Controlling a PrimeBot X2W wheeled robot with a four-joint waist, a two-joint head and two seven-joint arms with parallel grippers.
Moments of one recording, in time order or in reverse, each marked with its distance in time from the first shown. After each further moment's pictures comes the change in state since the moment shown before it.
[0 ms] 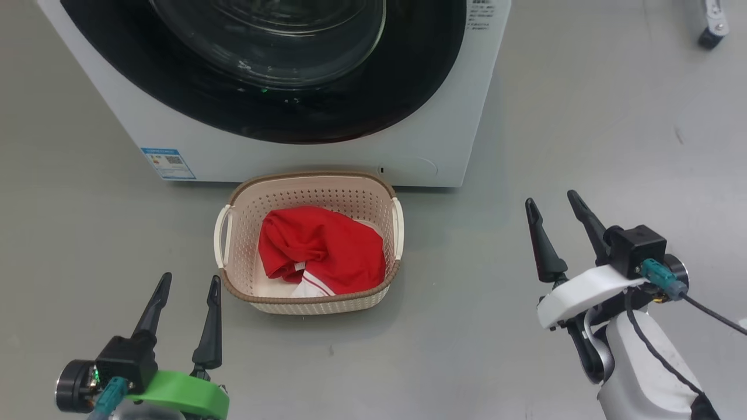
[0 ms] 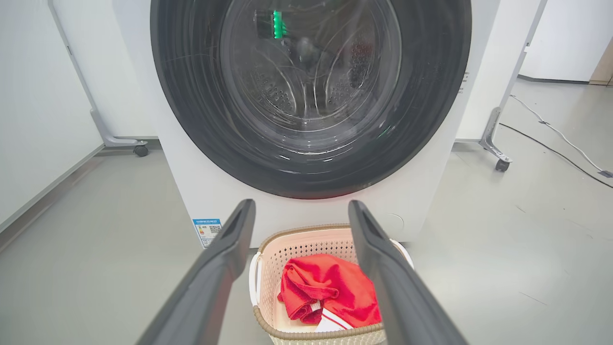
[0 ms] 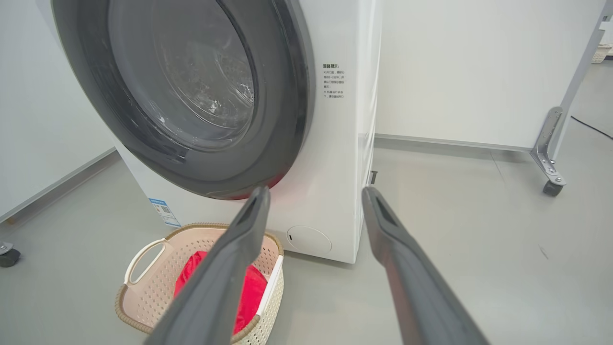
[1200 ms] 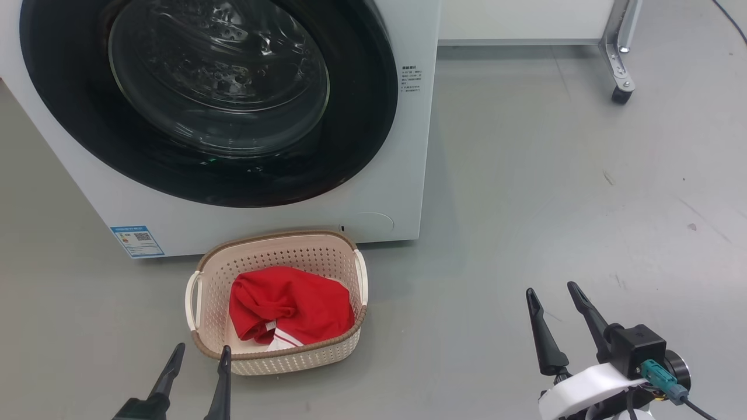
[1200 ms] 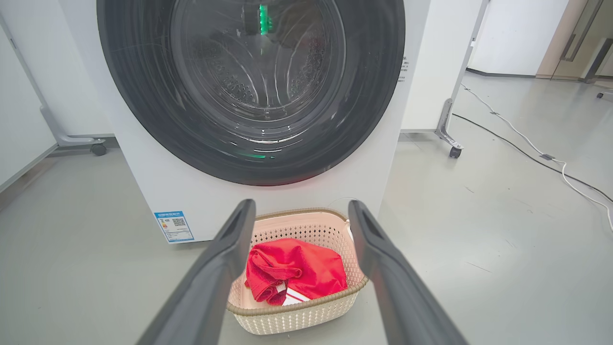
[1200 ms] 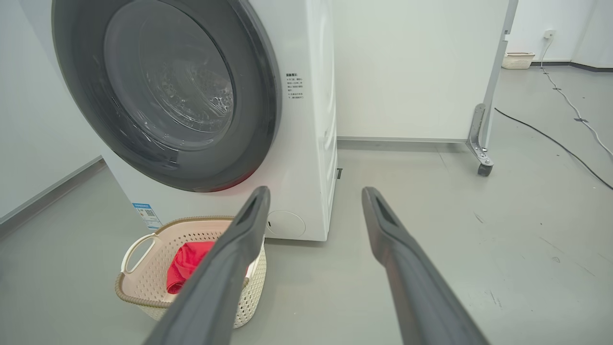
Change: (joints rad) left arm 0.176 0.000 -0.018 0.007 -0.008 0.002 0.000; right arm 0.346 0.016 0.021 -0.229 0.002 -0.062 0.000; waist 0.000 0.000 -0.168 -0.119
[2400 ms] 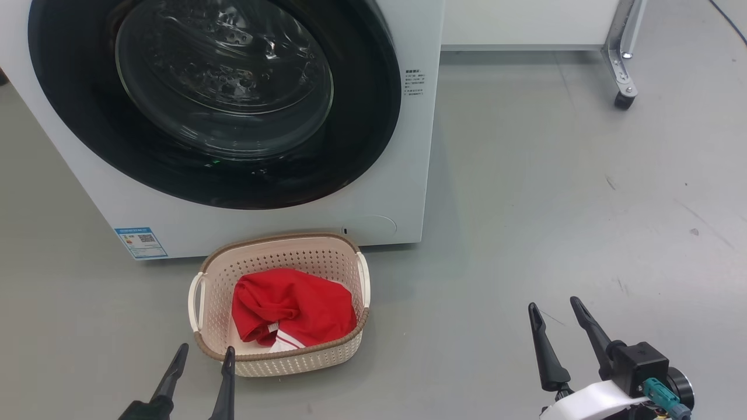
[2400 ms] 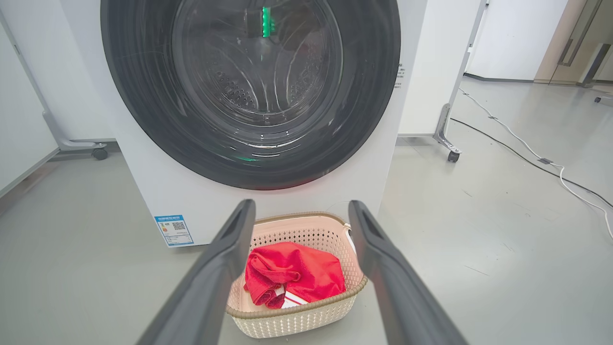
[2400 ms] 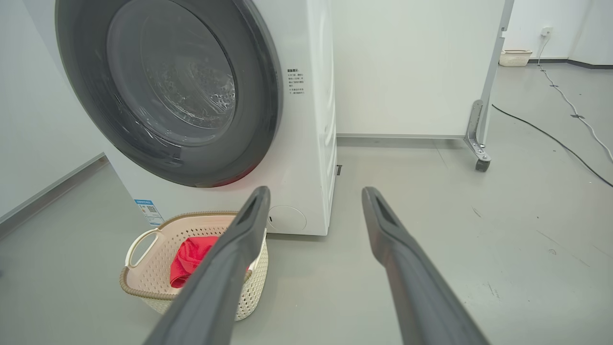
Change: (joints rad) left arm 0.015 0.000 -0.016 -0.026 -0.001 0.013 0.000; right arm 0.068 0.002 0.007 -0.055 0.000 -0.024 0.000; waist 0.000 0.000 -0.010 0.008
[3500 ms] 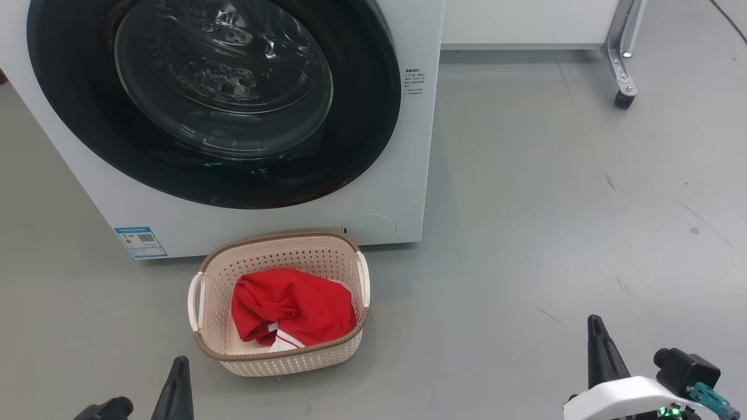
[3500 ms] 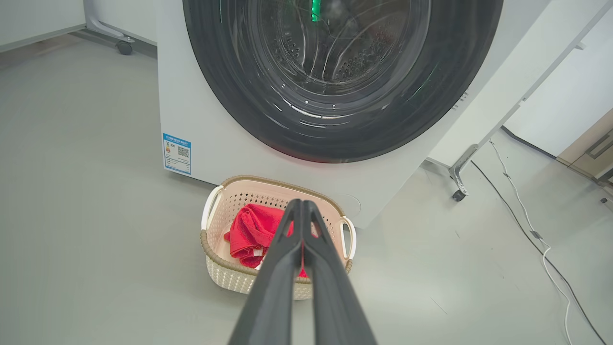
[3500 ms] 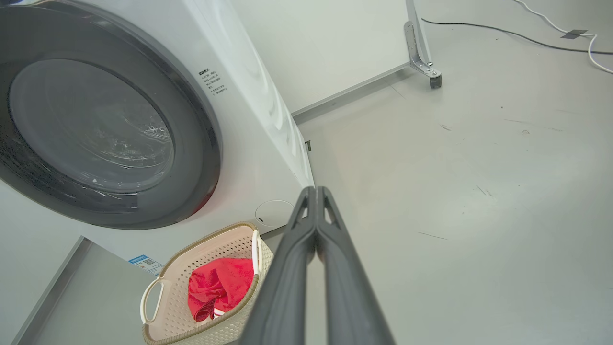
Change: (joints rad) left arm -0.012 -0.012 0.027 0.051 -0.355 -0.016 0.078; right arm 0.020 0.006 -0.040 0.018 0.361 0.009 0.052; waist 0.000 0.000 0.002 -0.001
